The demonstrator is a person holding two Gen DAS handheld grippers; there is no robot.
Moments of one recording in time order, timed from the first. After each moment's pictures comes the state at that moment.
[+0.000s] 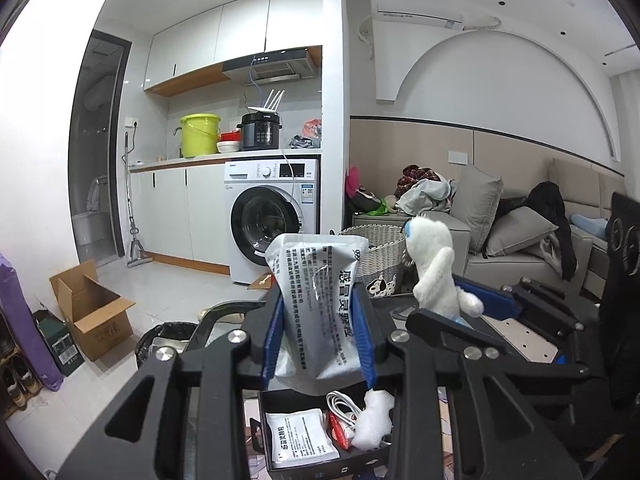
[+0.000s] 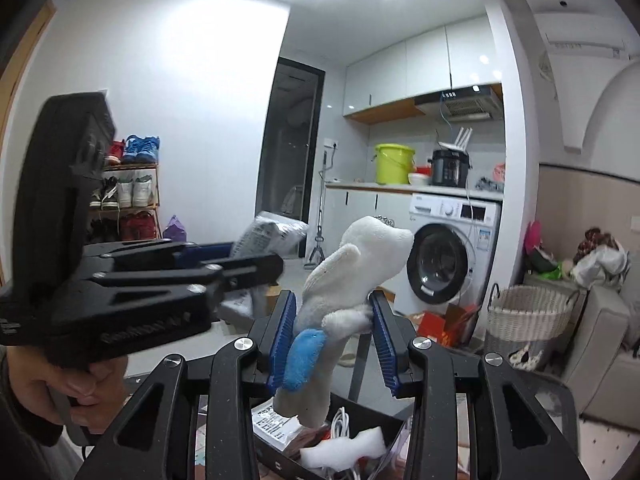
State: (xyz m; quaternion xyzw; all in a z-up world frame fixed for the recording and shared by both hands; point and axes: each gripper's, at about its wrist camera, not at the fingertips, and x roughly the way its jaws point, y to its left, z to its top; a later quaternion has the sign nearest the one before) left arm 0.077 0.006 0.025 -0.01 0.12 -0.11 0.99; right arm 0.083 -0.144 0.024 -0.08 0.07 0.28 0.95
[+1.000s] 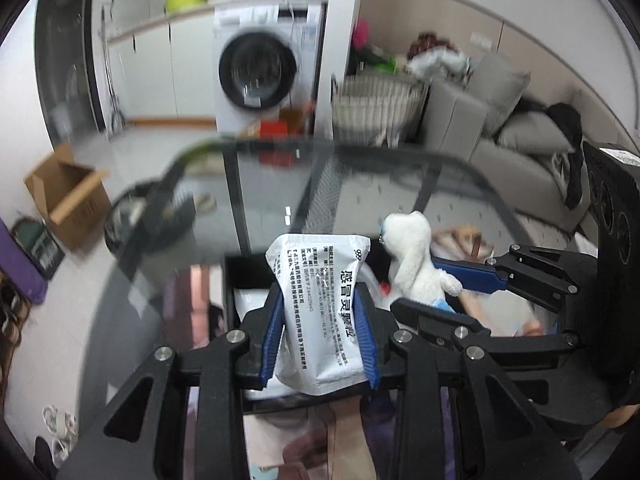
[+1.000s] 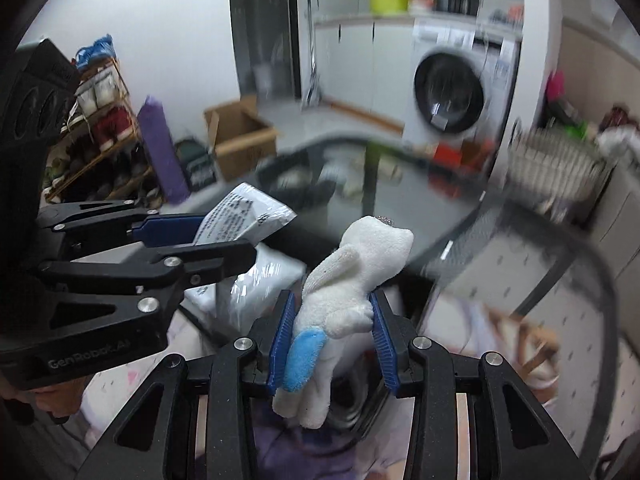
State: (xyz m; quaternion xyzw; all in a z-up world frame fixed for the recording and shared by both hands) left arm 0.169 -0.015 -0.085 -0.01 0.41 -0.12 0.91; right arm 0.214 -0.130 -0.085 -0.11 0.38 0.26 0.88
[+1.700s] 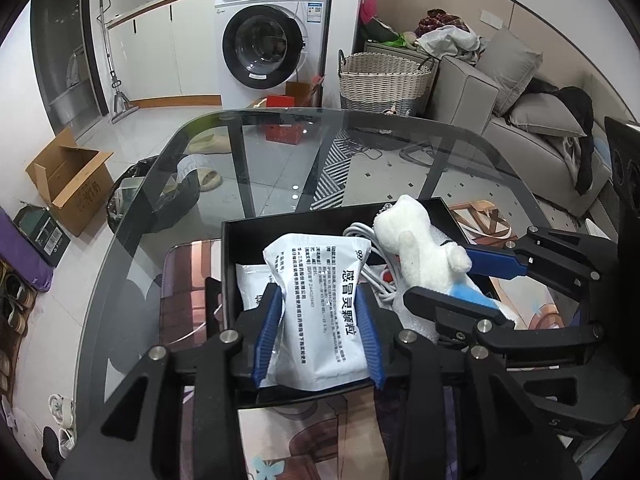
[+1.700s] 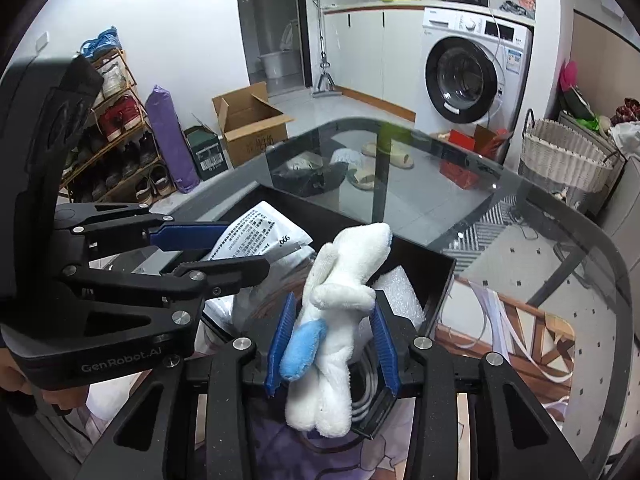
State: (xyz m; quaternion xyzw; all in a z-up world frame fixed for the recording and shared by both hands) left arm 0.170 -0.014 -0.096 -0.01 0.43 -0.11 0.90; right arm 0.212 -0.131 -0.108 -0.11 0.40 0.28 0.87
